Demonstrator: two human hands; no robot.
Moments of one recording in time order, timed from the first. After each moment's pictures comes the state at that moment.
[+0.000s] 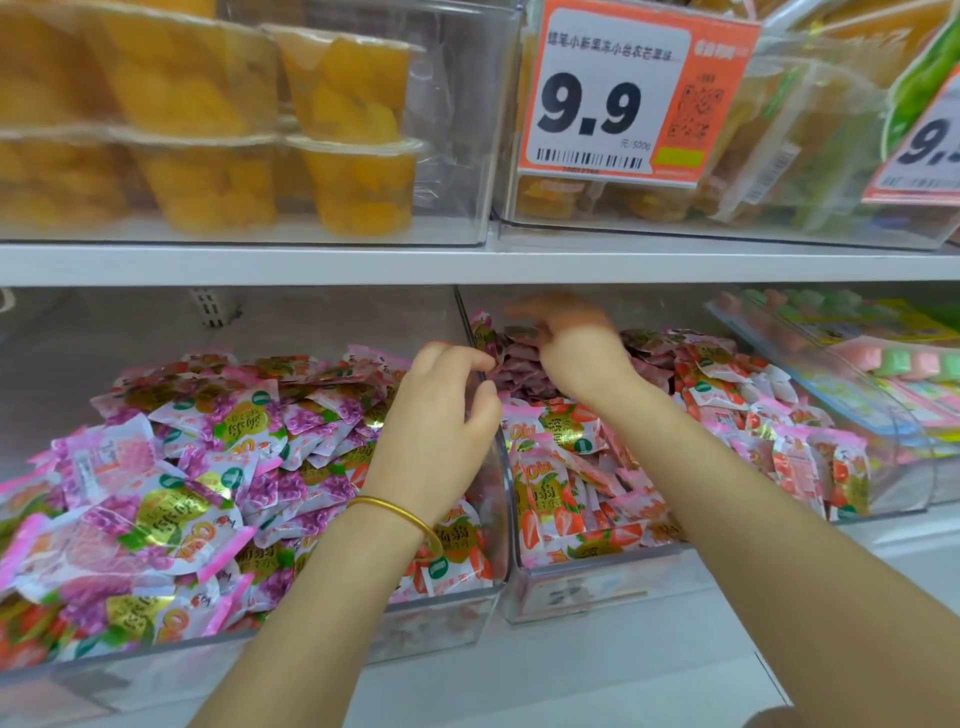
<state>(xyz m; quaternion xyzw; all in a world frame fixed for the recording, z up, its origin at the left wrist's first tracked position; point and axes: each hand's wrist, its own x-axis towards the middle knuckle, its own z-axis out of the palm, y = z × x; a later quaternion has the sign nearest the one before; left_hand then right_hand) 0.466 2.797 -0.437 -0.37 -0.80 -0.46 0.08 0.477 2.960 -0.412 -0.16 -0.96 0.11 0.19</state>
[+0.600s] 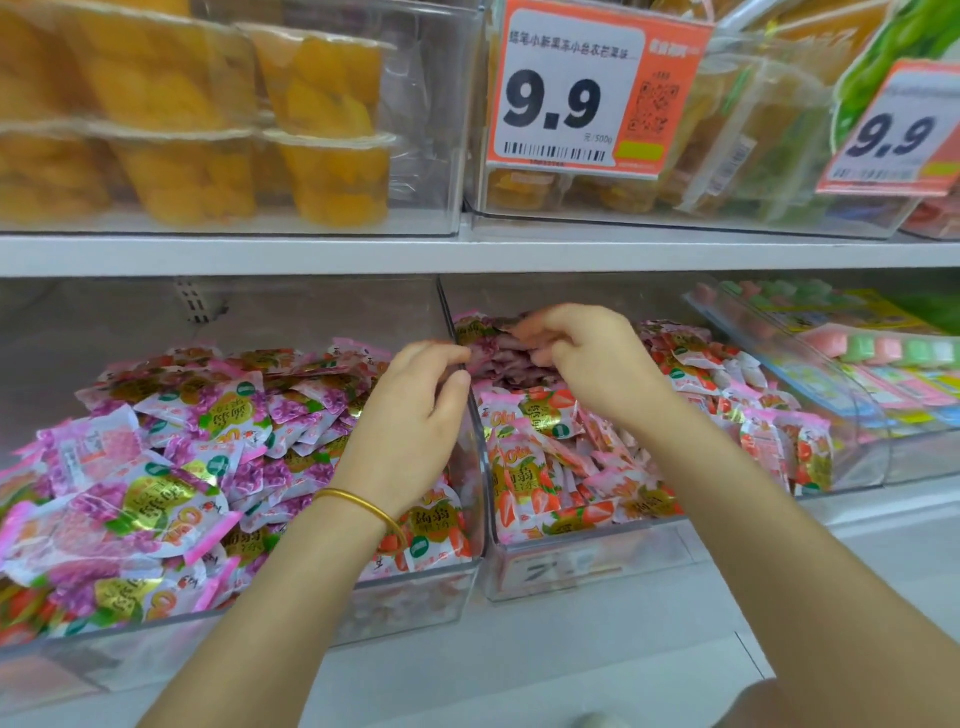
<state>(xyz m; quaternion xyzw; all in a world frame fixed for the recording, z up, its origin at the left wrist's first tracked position) 0.469 2.787 -0.436 -0.39 -0.80 -0.44 0.08 0.533 2.948 -0.397 -0.15 -0.94 0.25 0.17</state>
